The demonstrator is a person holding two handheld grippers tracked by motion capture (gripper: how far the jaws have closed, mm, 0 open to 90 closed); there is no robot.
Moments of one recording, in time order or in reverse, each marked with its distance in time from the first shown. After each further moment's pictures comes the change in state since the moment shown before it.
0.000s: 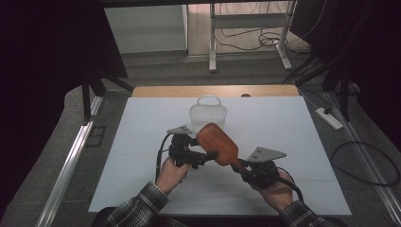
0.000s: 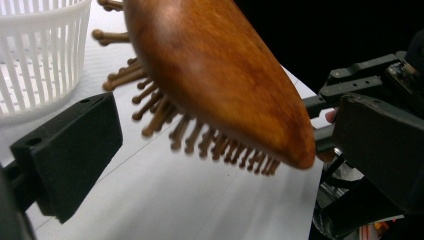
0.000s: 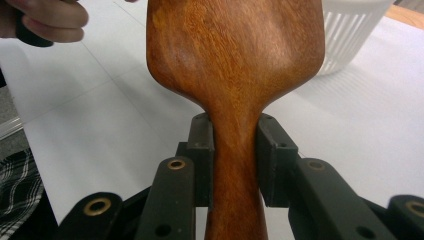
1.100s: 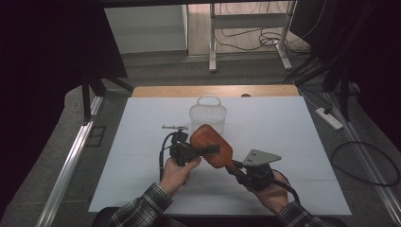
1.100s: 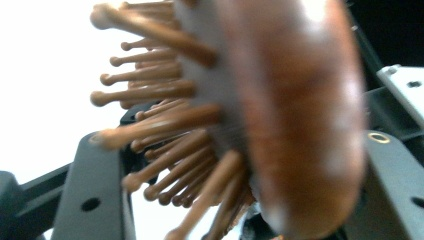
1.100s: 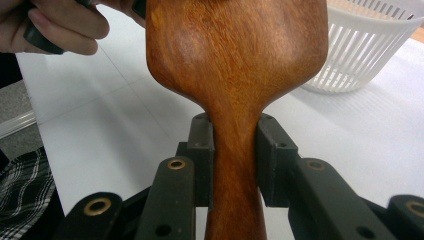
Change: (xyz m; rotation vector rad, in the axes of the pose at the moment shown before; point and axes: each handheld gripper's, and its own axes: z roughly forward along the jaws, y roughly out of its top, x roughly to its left) left arm 0.015 -0.003 0.002 -0.033 -0.239 -0.259; right arm 0.011 0.002 0.006 -0.029 0.030 -0.045
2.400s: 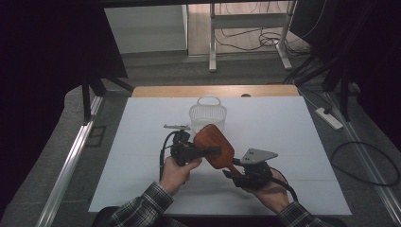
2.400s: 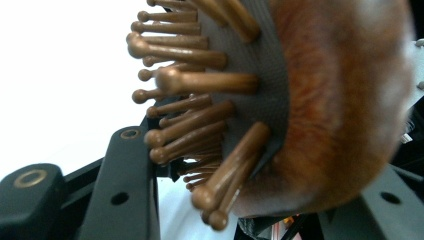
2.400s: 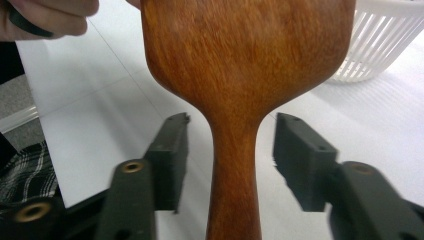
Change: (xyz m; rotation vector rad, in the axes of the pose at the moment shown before) left arm -0.011 0.004 0.001 0.040 -0.007 0.102; right arm -0.004 0.000 0.007 0.047 0.027 0.010
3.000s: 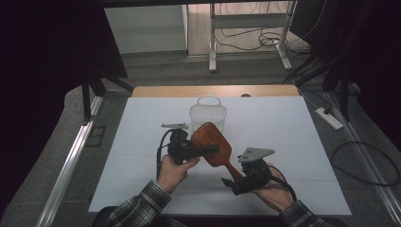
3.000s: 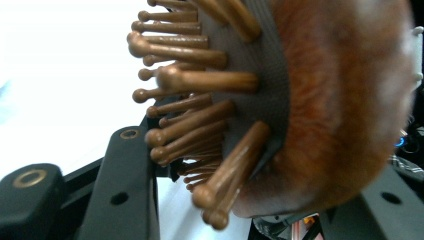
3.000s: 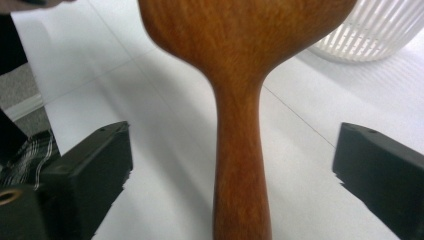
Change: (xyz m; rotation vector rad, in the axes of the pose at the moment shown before) left arm -0.006 0.005 -0.009 -0.004 0.055 0.061; right arm -0.002 0.002 0.002 0.076 0.033 0.024
